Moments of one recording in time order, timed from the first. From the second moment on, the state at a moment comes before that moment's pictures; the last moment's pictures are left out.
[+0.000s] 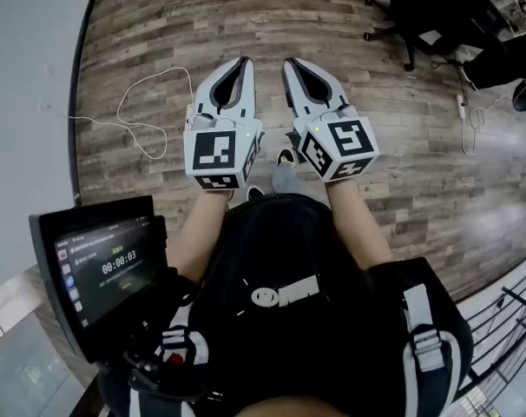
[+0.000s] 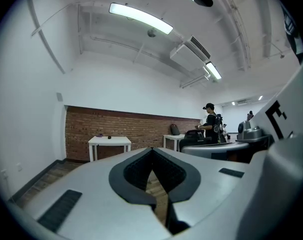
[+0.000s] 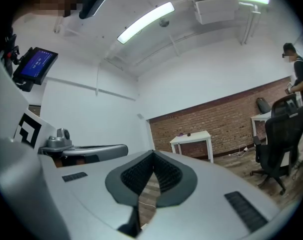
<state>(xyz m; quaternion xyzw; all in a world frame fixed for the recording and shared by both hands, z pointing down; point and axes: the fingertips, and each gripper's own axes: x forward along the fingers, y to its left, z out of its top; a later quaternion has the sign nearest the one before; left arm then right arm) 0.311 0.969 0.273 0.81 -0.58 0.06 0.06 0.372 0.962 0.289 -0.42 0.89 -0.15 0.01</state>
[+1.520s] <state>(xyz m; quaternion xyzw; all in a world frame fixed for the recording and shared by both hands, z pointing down) 0.256 0.715 0.288 0.81 -0.58 0.06 0.05 0.315 0.701 0.299 -0.42 0.90 -0.13 0.00</state>
